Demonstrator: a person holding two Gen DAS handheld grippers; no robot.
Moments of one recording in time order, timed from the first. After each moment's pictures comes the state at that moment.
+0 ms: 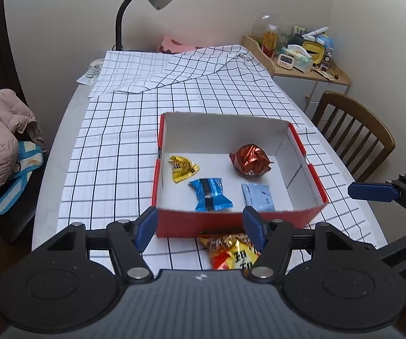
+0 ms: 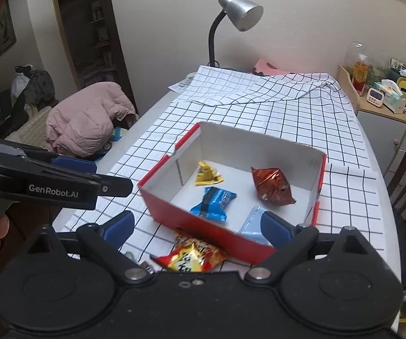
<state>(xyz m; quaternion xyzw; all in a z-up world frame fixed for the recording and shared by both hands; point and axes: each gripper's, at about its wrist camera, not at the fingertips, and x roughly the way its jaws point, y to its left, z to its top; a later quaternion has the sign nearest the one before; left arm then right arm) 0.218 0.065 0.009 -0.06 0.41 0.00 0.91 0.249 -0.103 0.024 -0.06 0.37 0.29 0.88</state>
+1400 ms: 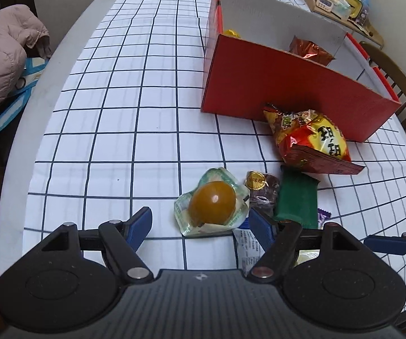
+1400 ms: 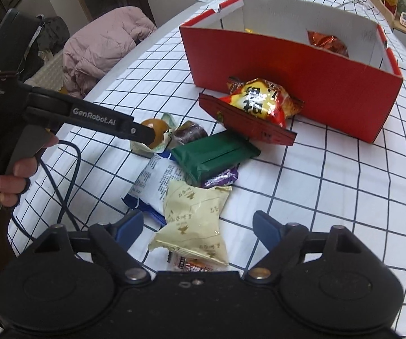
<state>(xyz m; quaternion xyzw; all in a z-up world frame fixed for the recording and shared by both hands) 0.175 0.113 -0.145 -0.10 0.51 0.03 0.85 0.165 -0.080 -0.115 -0.07 0.49 0.32 0.81</state>
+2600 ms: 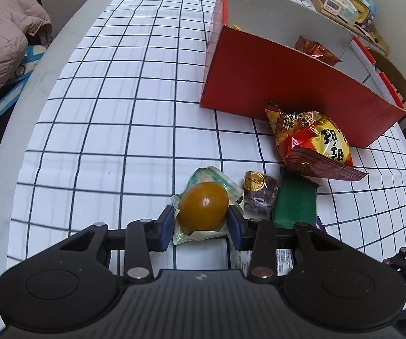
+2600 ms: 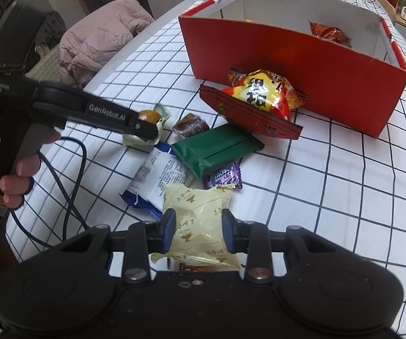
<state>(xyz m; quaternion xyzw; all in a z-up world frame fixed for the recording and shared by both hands) 0.175 0.118 -0.155 -0.13 0.52 0.03 0.85 0.167 -0.075 -0.115 -0.07 0.50 0.32 0.80</state>
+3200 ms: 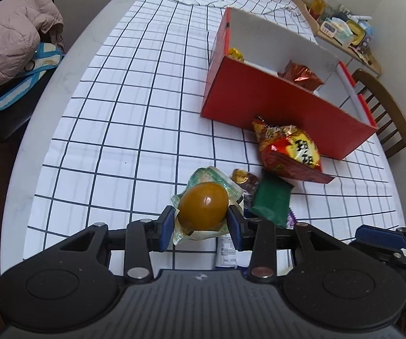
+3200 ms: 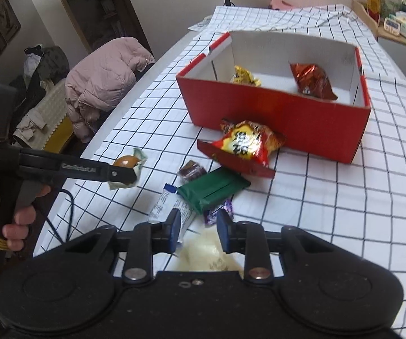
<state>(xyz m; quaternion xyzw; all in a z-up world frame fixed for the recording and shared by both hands) 0.136 0.123 -0.111 -0.16 0.49 0.04 0.85 0.167 -0.099 -0.061 -0.03 0.46 0.32 0.83</state>
